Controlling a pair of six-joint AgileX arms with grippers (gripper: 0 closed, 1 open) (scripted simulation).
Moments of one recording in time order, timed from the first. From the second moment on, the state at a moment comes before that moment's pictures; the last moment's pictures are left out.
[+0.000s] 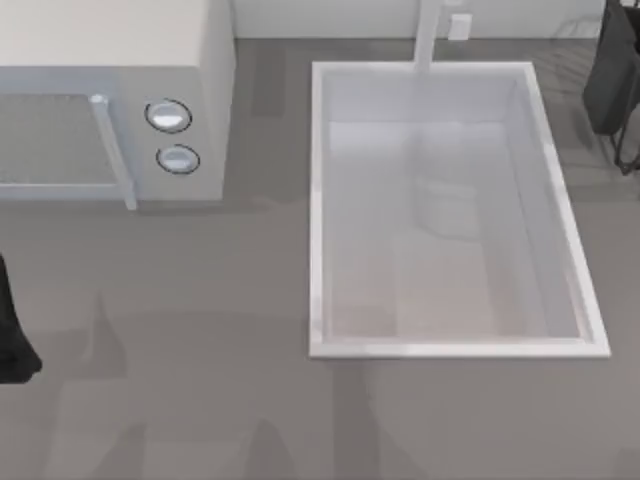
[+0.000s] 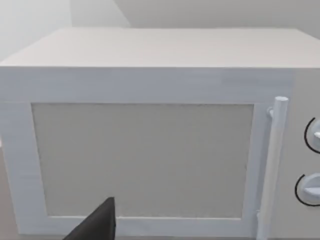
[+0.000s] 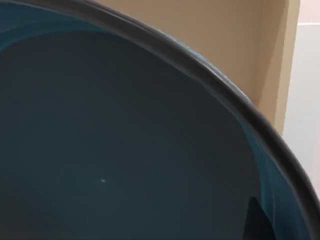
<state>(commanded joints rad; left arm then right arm) 0.00 0.00 0.00 0.00 0.00 0.00 -0.62 1.00 1.15 -0.16 -0.61 0.02</state>
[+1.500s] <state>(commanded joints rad) 0.00 0.00 0.00 0.00 0.00 0.00 -0.31 1.80 0.98 0.82 -0.28 0.02</state>
